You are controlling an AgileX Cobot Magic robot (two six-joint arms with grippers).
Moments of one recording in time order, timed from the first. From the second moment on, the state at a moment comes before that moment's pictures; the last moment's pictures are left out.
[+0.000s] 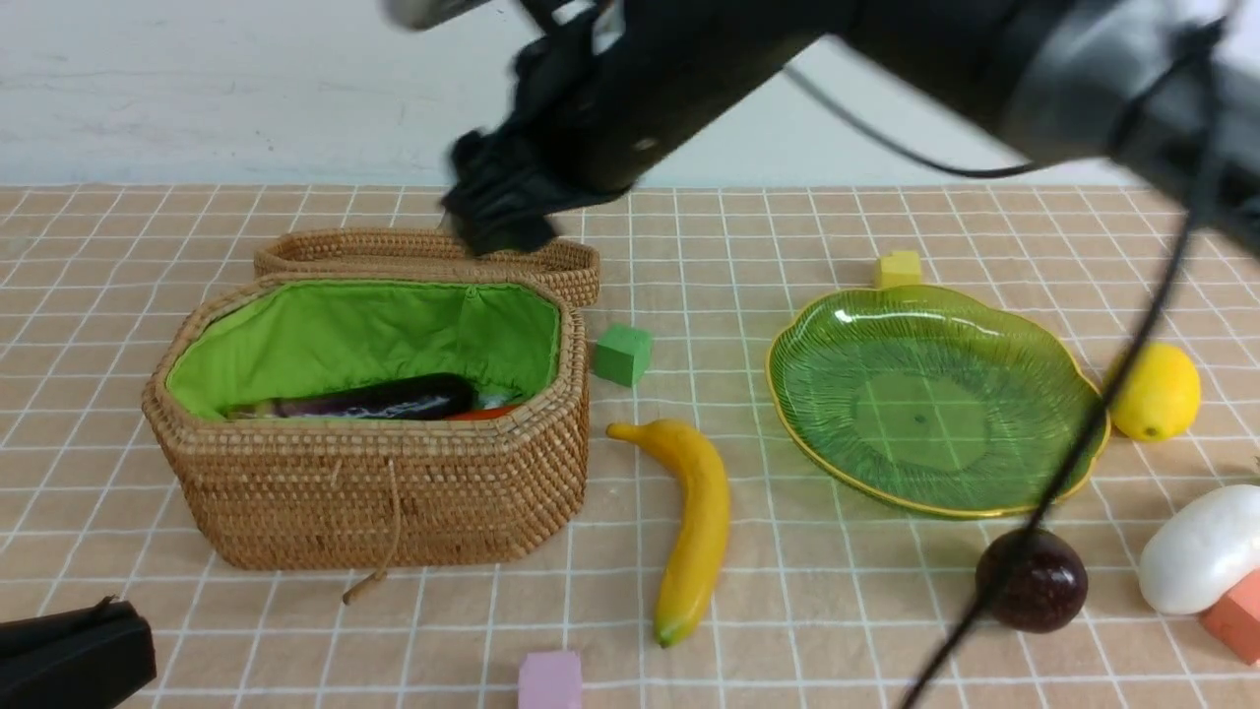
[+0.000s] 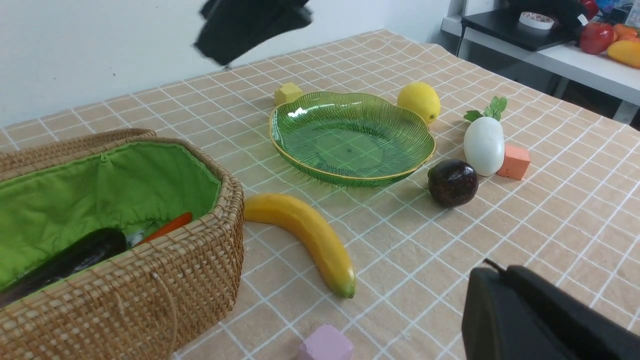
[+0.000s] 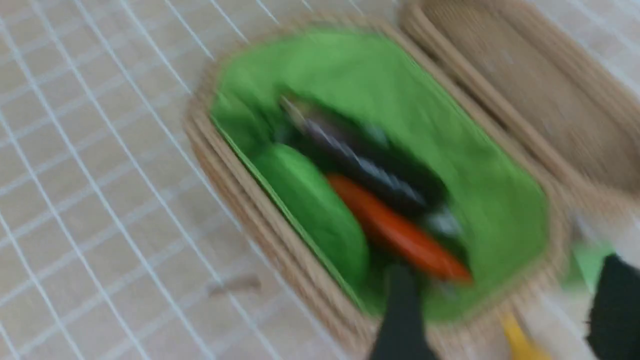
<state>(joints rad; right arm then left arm) 0.68 1.95 -2.14 0.09 1.12 -0.10 -0.81 0.32 -0.57 0.09 0.52 -0.18</state>
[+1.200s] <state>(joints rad) 0.51 2.13 -1.96 0.05 1.18 0.30 -0.81 0.32 -0.57 0.09 0.50 -0.18</state>
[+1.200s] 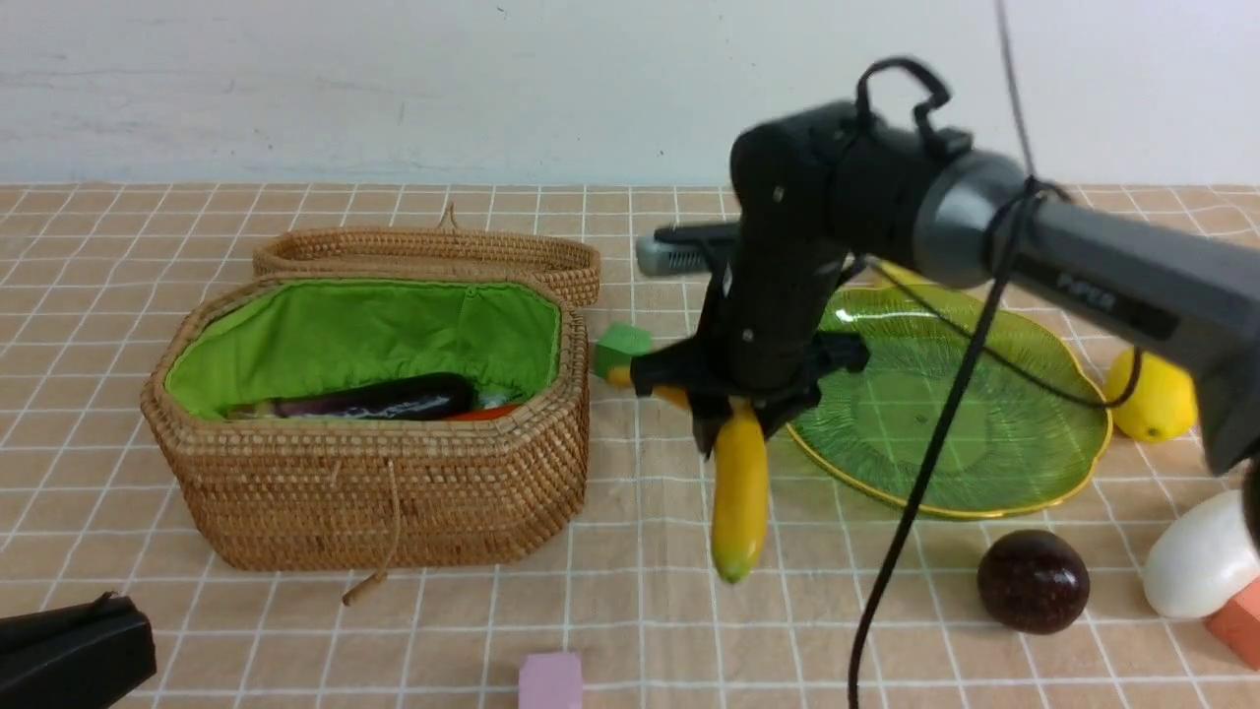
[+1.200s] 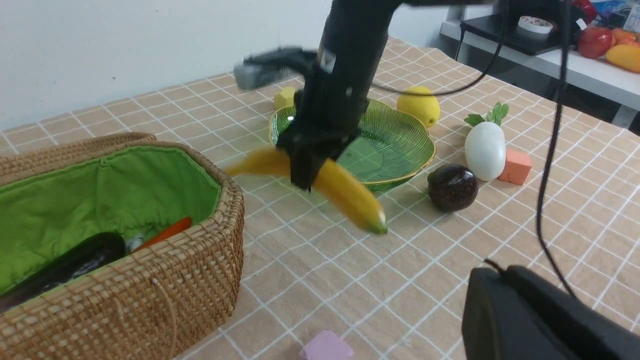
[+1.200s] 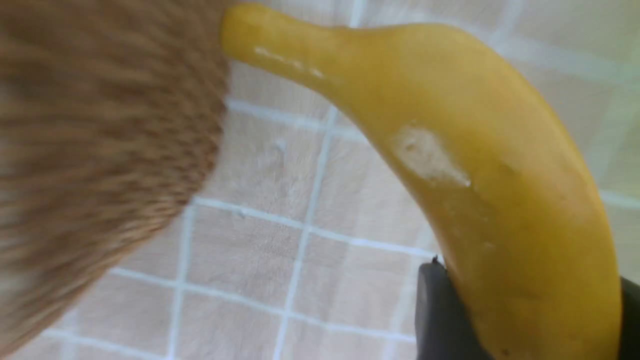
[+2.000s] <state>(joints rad) 0.17 2.16 -2.03 0.11 1.13 0.17 -0.81 0.32 -0.57 0.11 0.48 -0.18</state>
